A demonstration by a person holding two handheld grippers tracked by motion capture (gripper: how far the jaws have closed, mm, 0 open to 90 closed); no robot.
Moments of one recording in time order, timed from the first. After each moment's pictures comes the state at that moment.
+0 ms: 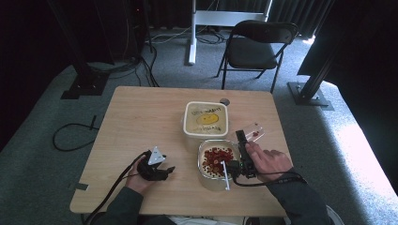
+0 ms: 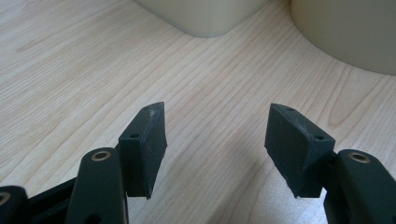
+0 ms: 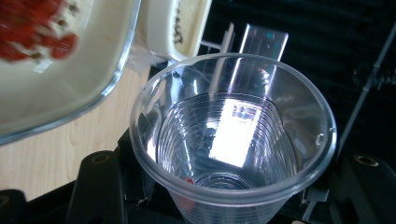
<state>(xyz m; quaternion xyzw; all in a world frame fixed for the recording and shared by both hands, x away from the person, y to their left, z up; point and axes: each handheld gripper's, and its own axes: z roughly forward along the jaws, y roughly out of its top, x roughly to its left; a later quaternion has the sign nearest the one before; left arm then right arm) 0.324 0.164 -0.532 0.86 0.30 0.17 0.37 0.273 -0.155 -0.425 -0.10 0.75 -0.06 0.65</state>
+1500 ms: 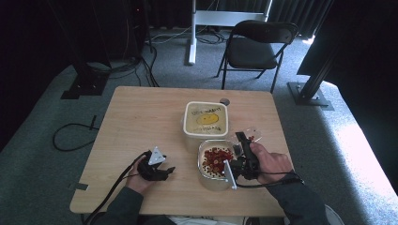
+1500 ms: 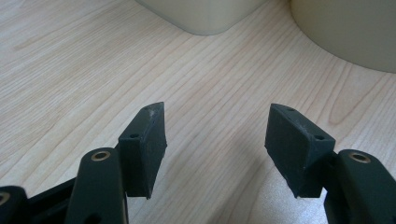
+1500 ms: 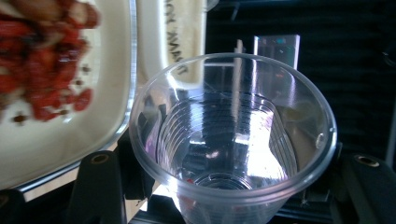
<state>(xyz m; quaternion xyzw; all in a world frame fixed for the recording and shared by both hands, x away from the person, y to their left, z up) 0.324 0.163 -0.534 0.87 0.30 0.17 0.36 0.264 -0.158 -0.414 -0.06 0.78 0.05 0.62</state>
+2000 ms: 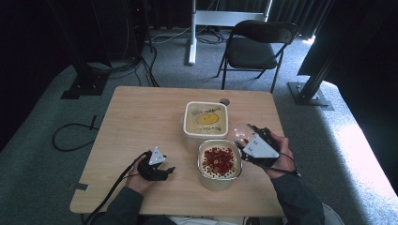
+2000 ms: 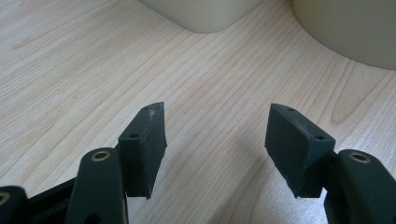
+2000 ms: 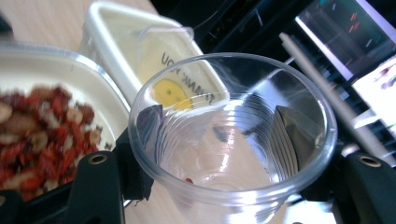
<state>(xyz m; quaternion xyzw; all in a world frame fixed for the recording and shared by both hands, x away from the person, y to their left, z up) 0.324 0.163 -0.534 0.87 0.30 0.17 0.36 0.293 -0.207 -0.383 0.17 0.81 0.34 0.45</state>
